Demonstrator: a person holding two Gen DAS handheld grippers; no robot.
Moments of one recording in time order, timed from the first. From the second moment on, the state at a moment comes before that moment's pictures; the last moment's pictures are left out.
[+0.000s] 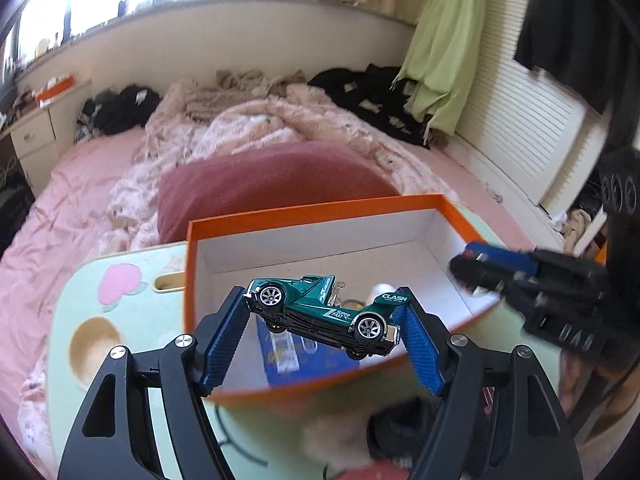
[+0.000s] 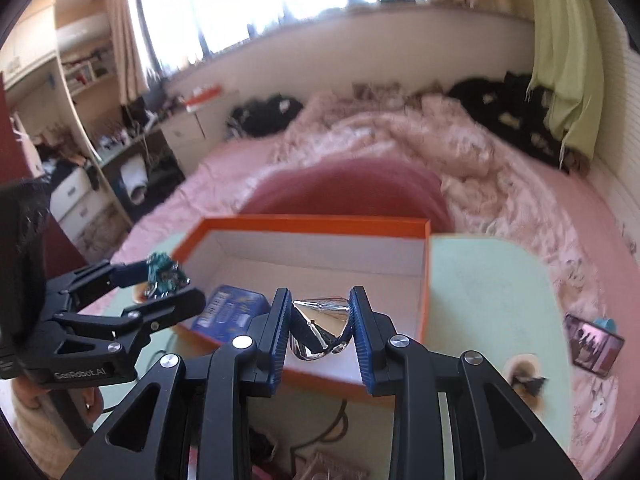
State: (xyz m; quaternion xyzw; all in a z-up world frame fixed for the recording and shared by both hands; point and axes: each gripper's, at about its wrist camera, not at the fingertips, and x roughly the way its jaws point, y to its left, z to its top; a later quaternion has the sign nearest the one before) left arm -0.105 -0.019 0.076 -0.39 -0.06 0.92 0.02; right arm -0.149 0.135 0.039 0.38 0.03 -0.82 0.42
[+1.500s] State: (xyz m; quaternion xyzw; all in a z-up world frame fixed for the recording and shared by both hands) left arm 0.037 0.018 0.011 -0.42 0.01 0.91 0.03; right arm 0.003 0.253 -0.029 0.29 0.08 -0.90 0.32
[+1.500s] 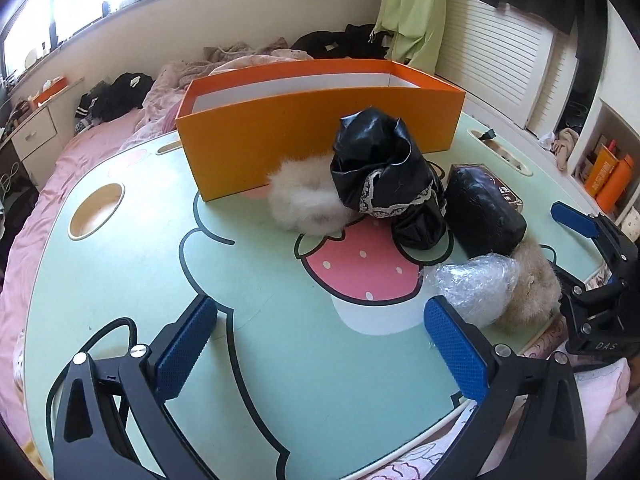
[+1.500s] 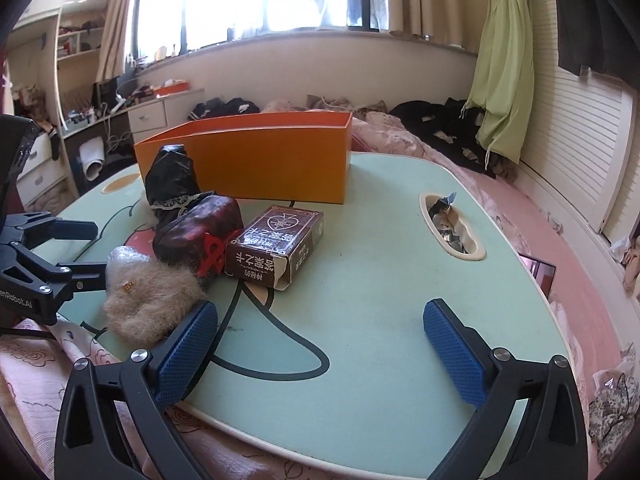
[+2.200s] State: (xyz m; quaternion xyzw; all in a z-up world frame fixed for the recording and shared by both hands) left arm 0.035 0.018 0.009 -0.41 0.01 0.91 0.03; right arm 0.007 0.251 -0.029 0.27 0.08 -0.90 0.33
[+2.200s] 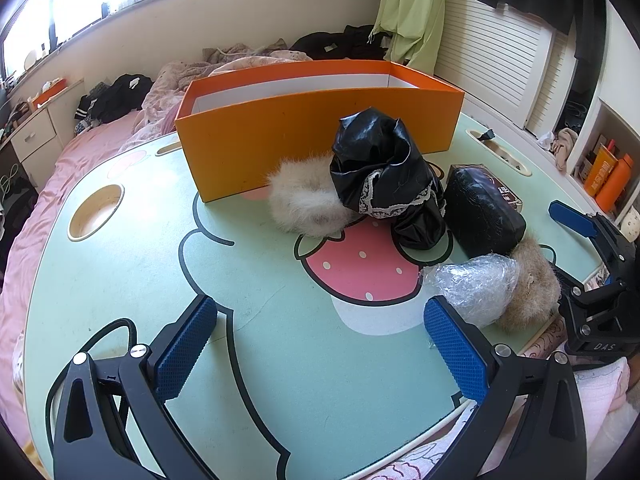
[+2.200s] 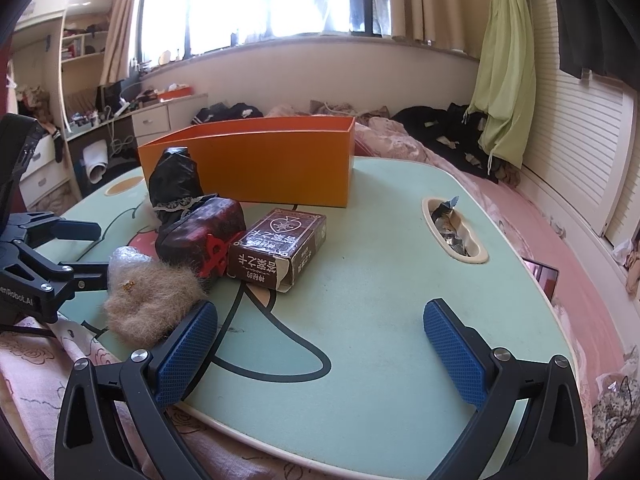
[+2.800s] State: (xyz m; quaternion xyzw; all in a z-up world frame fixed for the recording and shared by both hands) left arm 0.033 0.016 0.008 -0.41 0.00 0.91 0.03; right arm 0.026 0.235 0.007 0.24 0.06 -0.85 0.46
